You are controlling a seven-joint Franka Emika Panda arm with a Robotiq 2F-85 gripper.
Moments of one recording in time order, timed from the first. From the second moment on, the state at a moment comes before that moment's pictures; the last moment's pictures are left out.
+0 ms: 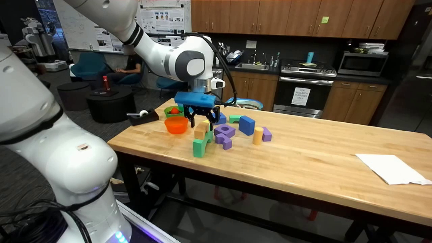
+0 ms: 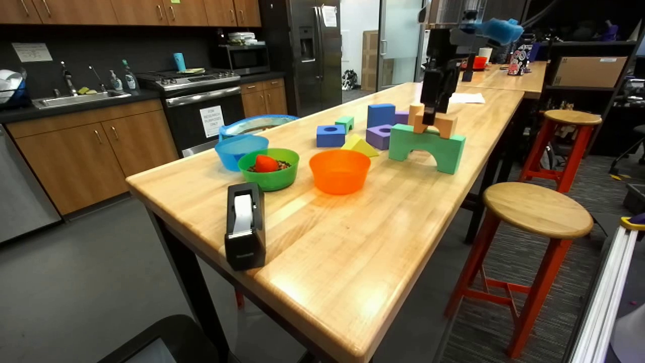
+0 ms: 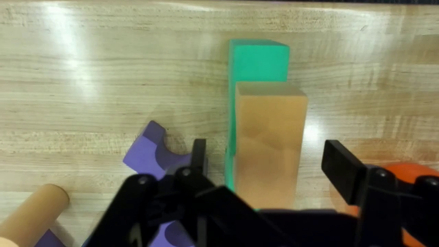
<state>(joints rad) -0.07 -0.34 -0.16 -2.59 -0.06 2.31 -0.38</state>
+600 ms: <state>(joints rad) -0.05 -0.39 -0.16 -2.57 -0.07 2.32 -0.46</state>
